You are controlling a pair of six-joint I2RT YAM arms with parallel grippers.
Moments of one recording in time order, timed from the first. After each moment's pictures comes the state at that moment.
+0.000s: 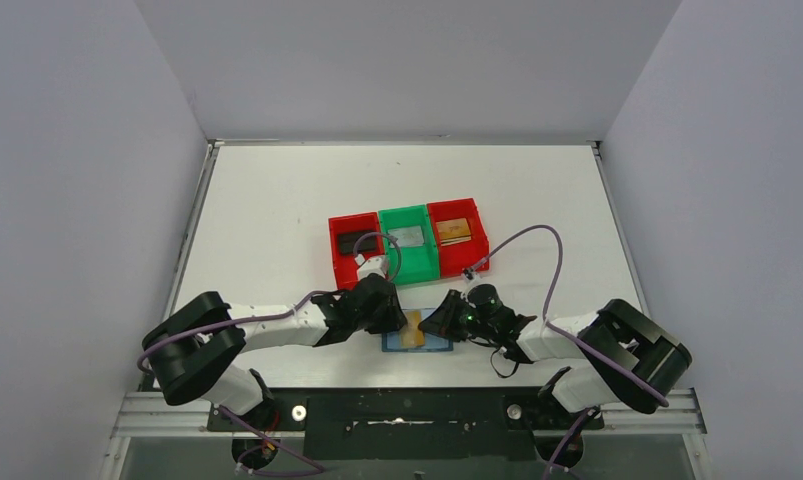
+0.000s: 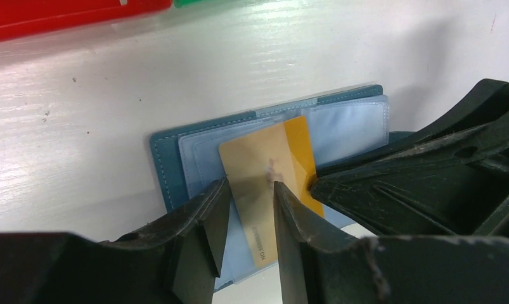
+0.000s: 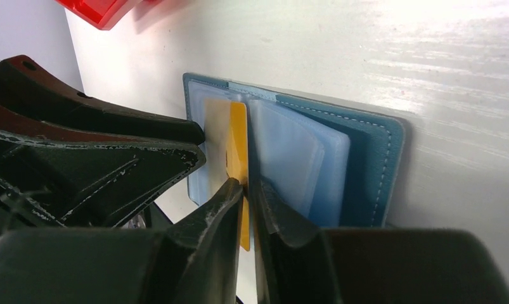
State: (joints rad) left arm -0.97 1.48 0.61 0.03 -0.15 -0.97; right arm 0.73 1.39 0.25 0.52 -0.23 1.06
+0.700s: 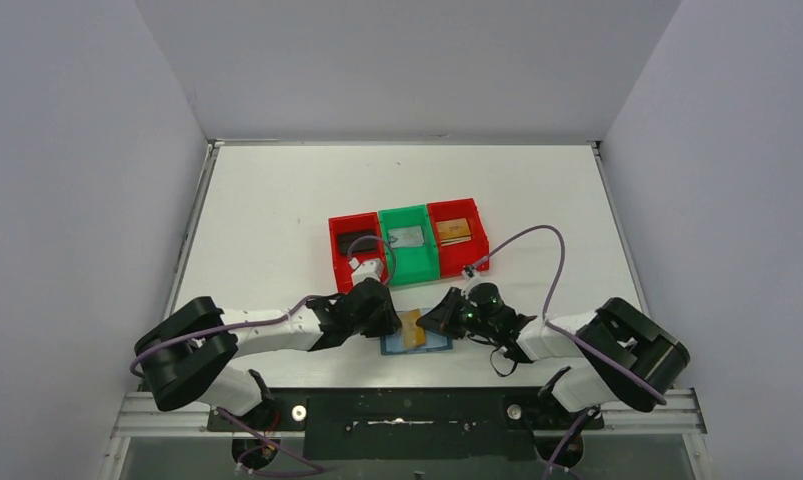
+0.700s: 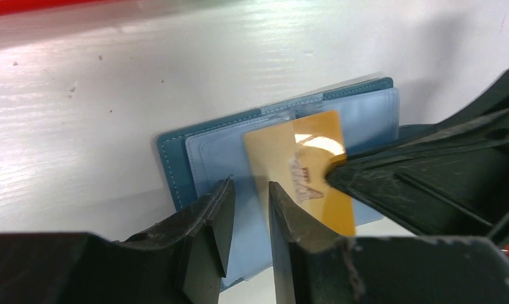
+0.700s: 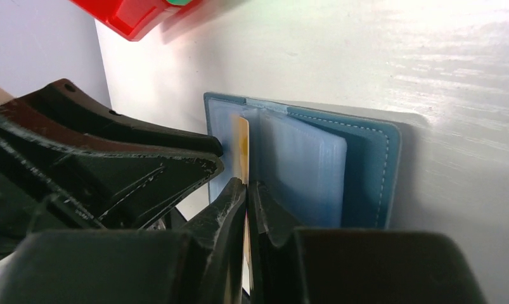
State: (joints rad) left arm -0.98 1.44 0.58 0.02 -0.17 -0.99; right arm 0.73 1.45 0.24 0.63 -0.25 1.12
